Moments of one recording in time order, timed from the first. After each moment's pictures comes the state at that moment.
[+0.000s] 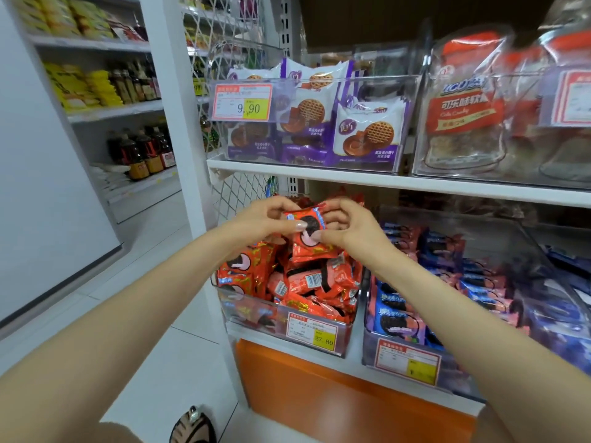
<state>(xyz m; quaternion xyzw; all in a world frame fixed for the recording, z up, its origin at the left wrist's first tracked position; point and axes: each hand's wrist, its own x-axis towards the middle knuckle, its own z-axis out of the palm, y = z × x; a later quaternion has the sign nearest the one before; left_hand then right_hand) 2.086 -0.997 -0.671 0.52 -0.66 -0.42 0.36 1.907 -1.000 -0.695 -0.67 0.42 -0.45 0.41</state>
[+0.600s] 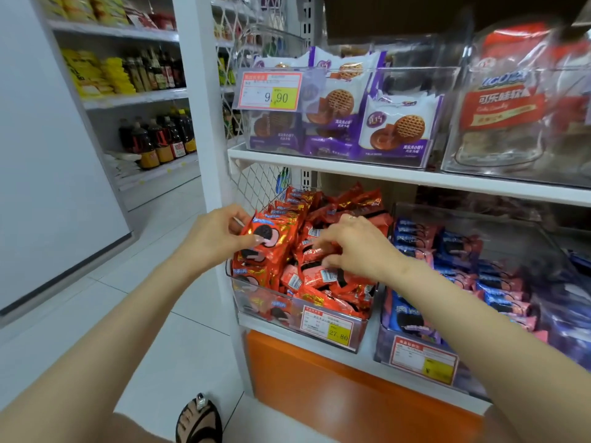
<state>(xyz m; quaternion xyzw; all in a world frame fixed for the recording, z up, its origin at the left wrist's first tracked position) 2.149 -0.962 -0.690 0.66 -0.65 -0.17 0.34 1.919 -1.007 -0.710 -0.89 0.43 -0.14 -0.02</state>
